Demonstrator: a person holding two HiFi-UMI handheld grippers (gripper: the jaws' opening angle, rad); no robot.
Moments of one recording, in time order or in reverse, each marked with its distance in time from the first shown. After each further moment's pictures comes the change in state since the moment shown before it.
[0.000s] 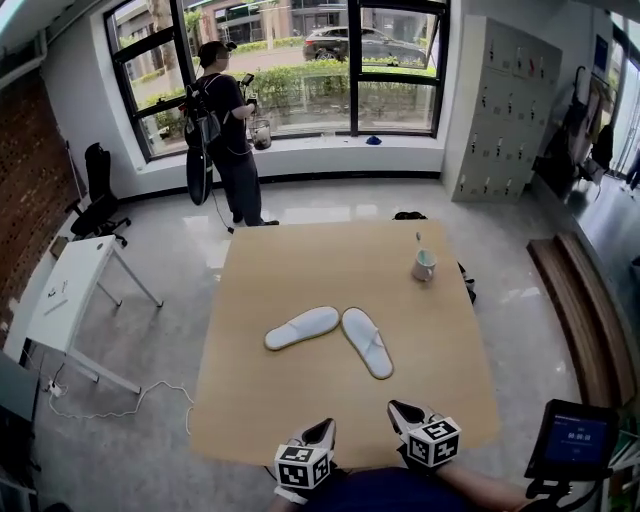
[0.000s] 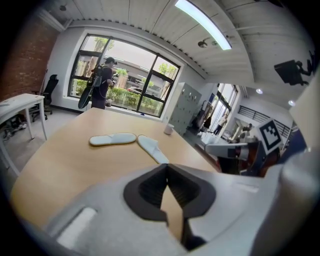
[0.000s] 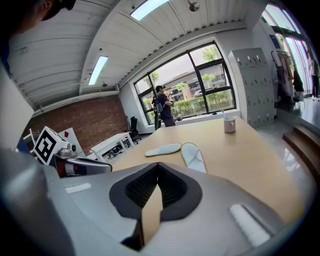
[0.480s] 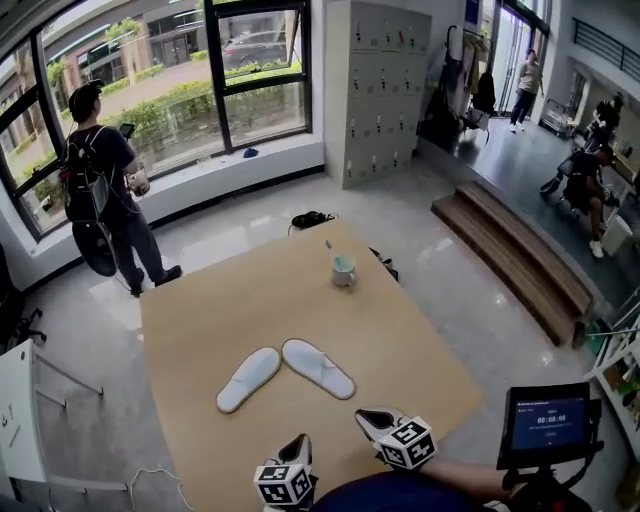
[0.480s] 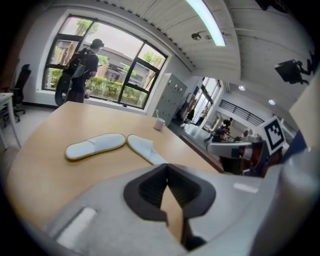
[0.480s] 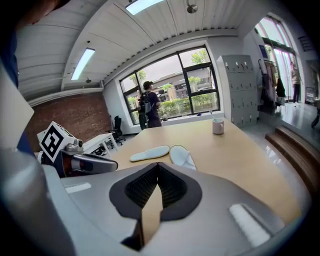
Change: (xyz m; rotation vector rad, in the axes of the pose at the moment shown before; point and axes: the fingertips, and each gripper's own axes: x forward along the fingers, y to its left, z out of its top) left arm 0.041 0.044 0.037 0.078 0.125 -0.218; right arm 0.030 0.006 0.021 0.043 0.005 -0.207
